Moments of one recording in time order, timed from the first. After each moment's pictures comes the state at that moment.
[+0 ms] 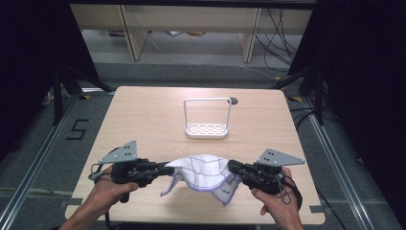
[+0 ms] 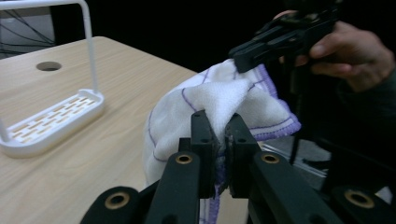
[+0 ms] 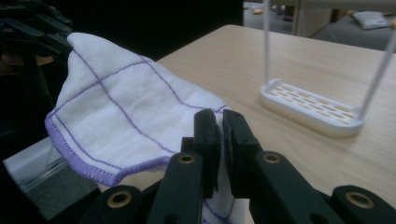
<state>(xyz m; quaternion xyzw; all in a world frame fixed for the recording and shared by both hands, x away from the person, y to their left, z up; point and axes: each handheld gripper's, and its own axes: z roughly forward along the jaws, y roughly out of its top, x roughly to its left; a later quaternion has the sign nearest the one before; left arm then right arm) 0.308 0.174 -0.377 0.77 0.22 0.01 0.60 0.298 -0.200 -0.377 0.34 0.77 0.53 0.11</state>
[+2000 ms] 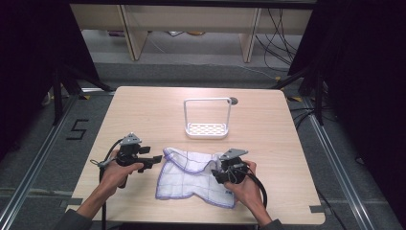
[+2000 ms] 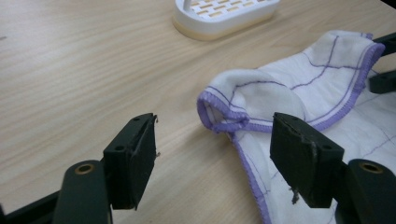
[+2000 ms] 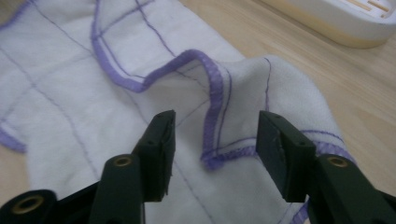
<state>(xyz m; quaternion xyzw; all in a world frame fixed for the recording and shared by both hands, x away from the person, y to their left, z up) 0.402 0.203 -0.481 0.79 0.42 0.10 0.44 0.372 -0.146 -0.486 0.39 0.85 0.32 0.14</state>
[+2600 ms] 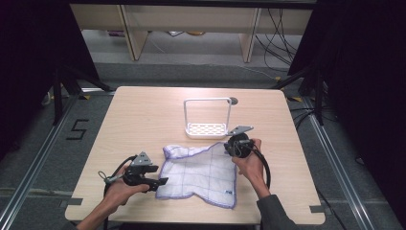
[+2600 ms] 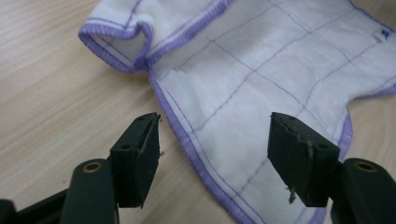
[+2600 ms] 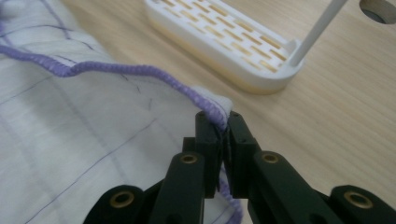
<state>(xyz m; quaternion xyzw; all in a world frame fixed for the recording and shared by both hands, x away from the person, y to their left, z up) 0.358 0.180 -0.499 0.84 0.35 0.08 0.40 0.441 -0.169 -0.463 0.40 0.85 0.30 0.19</state>
